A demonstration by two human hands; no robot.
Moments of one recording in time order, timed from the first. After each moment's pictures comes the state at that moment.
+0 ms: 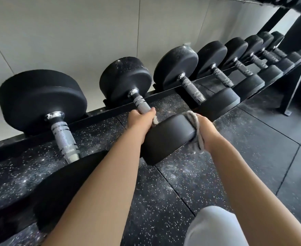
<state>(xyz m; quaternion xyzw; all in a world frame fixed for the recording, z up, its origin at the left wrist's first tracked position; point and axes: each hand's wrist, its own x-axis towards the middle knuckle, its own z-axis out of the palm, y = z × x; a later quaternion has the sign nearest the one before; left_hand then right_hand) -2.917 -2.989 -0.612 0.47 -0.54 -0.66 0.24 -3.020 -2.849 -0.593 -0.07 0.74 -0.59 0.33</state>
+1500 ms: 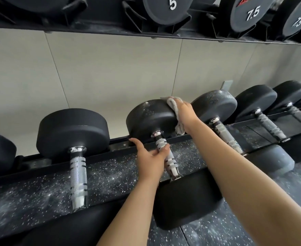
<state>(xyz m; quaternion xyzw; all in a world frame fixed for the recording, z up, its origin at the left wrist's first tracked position) -2.924 -3.003 -0.617 0.45 -0.49 -0.63 0.39 -3.069 -3.043 -0.538 -0.43 0.63 -0.58 0.29</state>
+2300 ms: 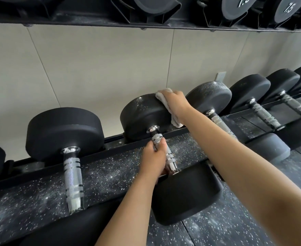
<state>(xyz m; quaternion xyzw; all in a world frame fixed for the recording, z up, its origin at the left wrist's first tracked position) -2.938 -3.008 -0.634 0.44 -0.53 -0.66 0.29 -3.067 -3.059 -0.532 -0.39 0.71 -0.52 0.27</state>
